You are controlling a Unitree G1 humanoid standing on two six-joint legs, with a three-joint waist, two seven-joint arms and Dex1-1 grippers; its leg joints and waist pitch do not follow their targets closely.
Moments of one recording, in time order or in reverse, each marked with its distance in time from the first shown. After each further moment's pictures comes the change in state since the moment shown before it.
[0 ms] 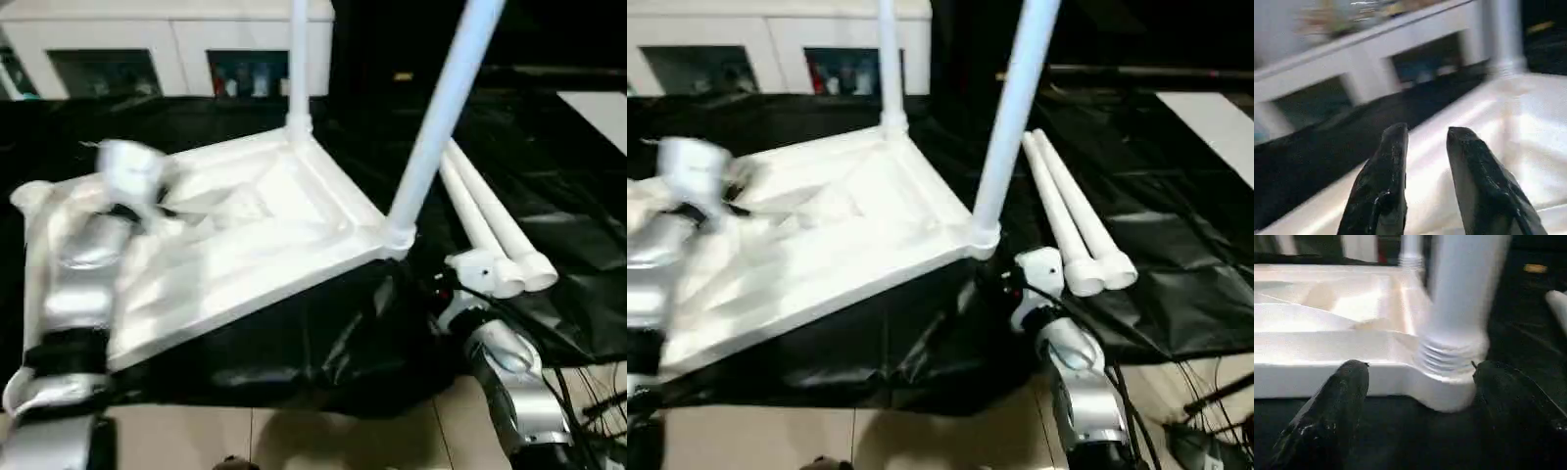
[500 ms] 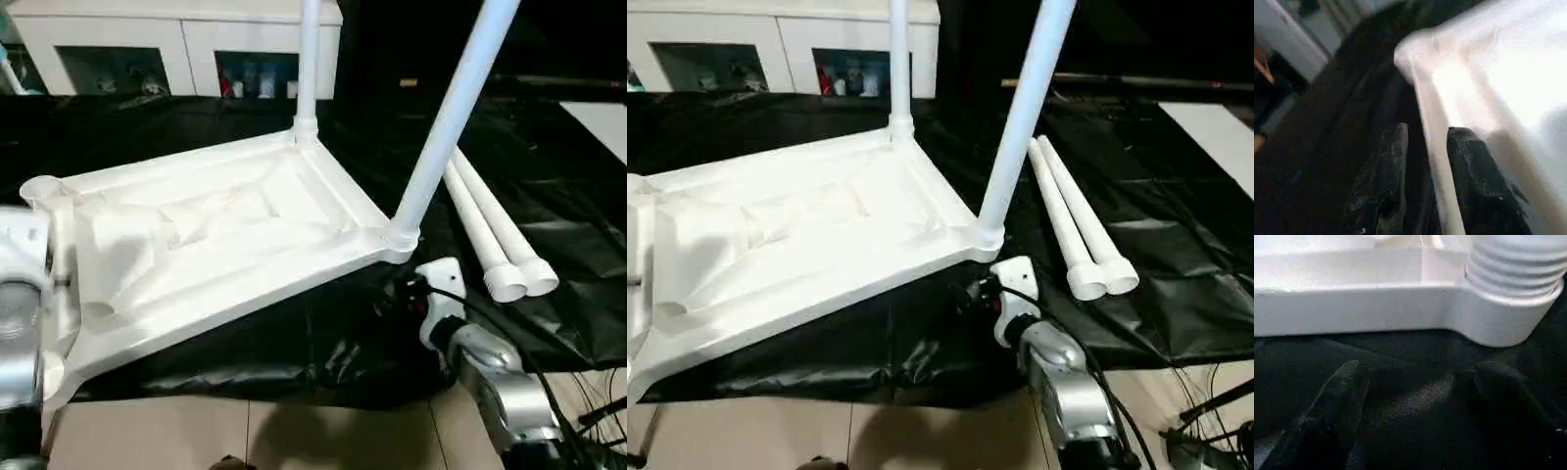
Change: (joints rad) left arm 0.312 0.056 0.132 -0.193 0.113 0.372 0.219; right arm -0.046 0.007 0.051 0.026 -0.028 0.310 -0.034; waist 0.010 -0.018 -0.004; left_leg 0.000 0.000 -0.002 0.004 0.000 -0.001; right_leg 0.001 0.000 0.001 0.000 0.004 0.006
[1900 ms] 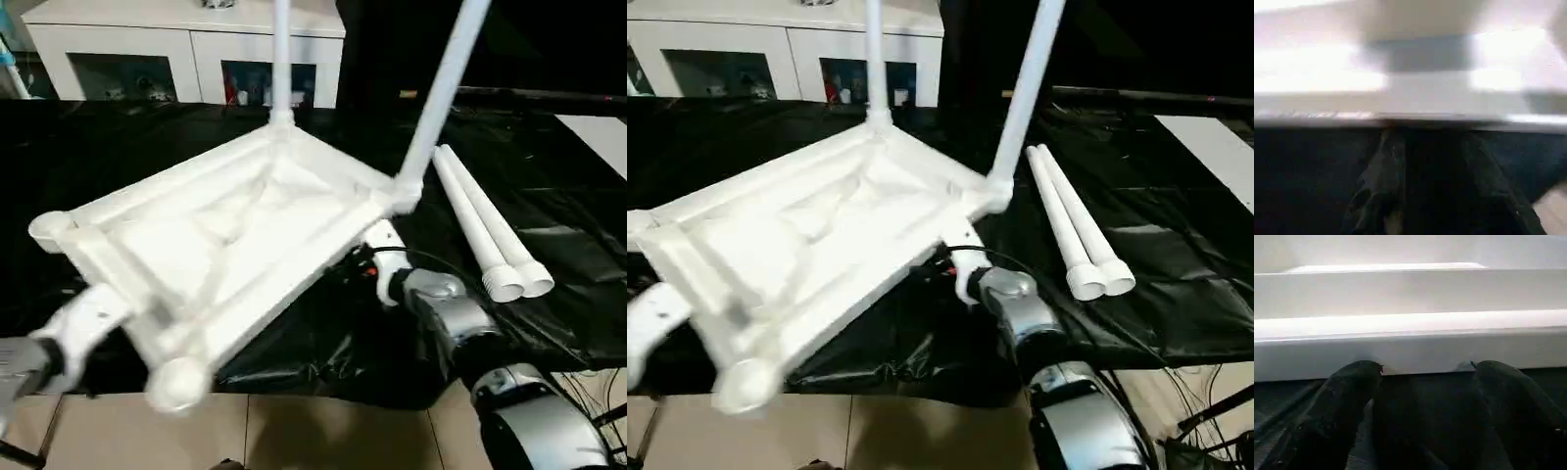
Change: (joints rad) left arm 0.320 0.333 -0.338 -0.469 -0.189 0.235 -0.772; right arm -0.485 0.068 0.077 0.709 -0.101 -0.255 0.254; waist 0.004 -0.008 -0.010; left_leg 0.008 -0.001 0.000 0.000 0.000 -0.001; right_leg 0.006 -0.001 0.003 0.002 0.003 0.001
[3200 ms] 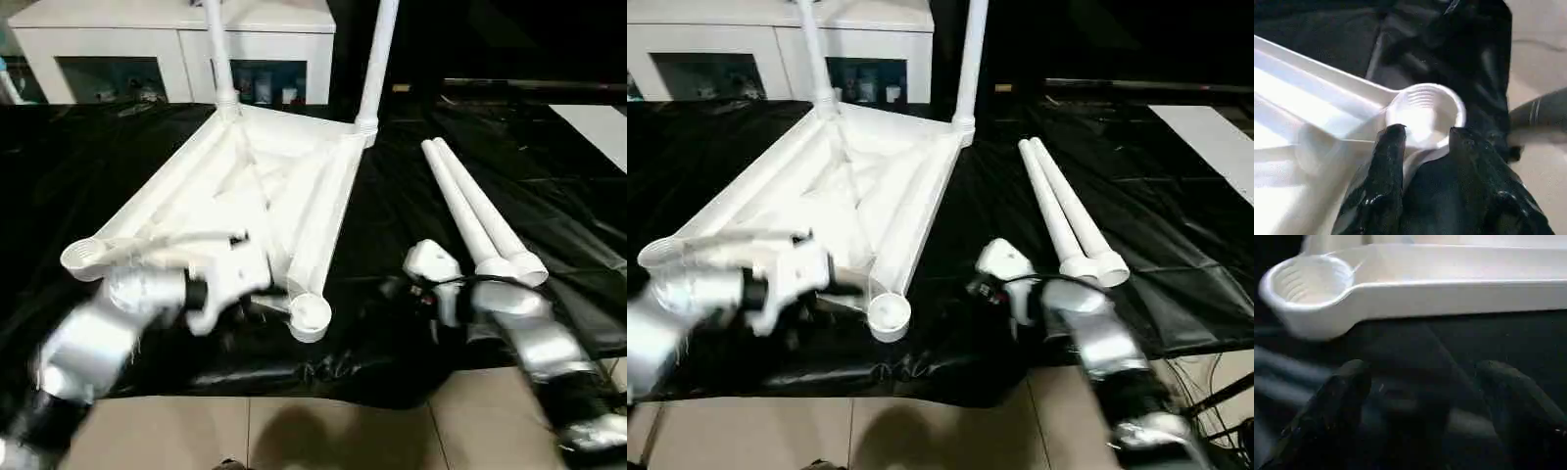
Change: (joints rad) left arm -0.526 -0.155 -0.359 0.113 -0.067 -0.172 -0.261; right arm 0.276 -0.343 0.027 -0.542 0.012 0.033 0.418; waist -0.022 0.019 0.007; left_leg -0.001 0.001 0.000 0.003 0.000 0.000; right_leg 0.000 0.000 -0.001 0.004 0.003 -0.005
